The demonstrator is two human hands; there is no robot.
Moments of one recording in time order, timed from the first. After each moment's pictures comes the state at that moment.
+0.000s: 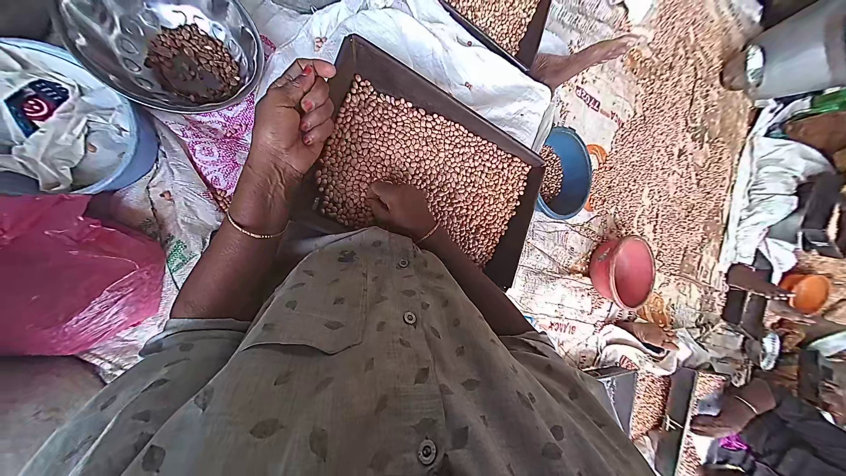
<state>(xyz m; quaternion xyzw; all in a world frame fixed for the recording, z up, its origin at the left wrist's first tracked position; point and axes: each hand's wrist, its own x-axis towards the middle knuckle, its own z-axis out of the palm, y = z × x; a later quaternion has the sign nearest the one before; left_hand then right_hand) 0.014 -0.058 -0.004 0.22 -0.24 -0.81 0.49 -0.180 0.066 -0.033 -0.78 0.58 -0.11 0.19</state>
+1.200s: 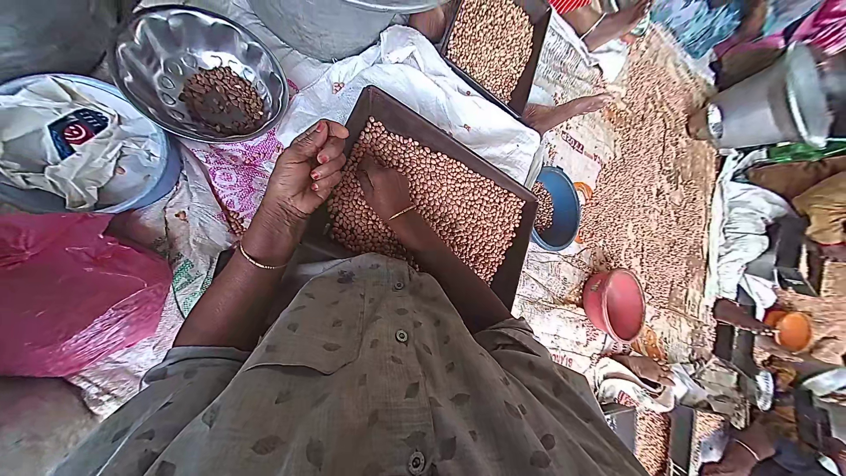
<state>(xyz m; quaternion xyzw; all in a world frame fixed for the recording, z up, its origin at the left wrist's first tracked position) 0.033 -0.049 -0.026 0.08 -0.21 -0.86 0.46 -0.144 -0.016 -0.038 -0.75 0.65 -0.09 0.08</state>
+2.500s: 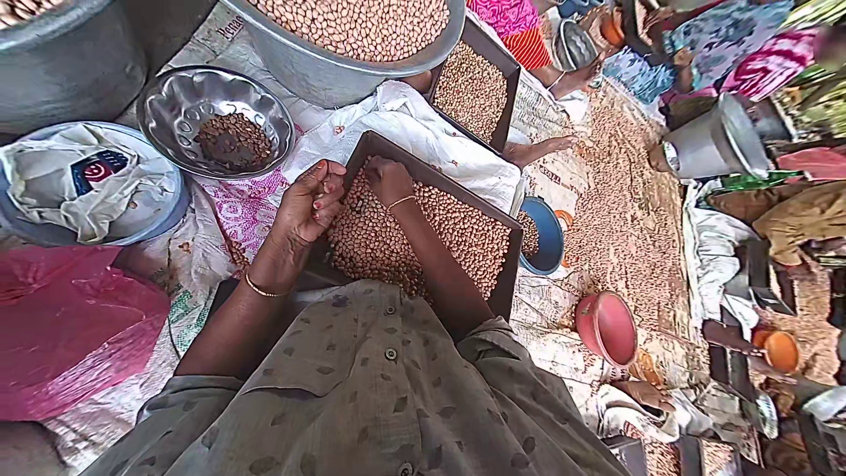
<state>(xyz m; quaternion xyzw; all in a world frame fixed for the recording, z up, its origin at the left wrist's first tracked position) 0.034 -0.026 -0.001 0.17 -0.21 -0.83 0.48 -0.159 -0.086 -0.011 -0.68 0.71 -0.09 0.15</state>
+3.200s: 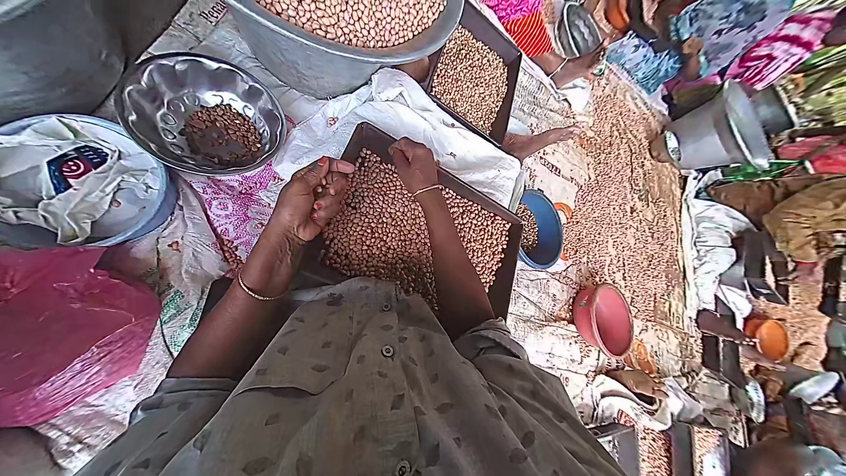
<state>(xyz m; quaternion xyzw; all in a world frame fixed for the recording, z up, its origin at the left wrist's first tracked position) 0.030 -0.043 -0.020 0.20 -0.28 -0.83 0.44 -0.208 -0.090 0.006 -0.67 0.70 -0.18 0.15</state>
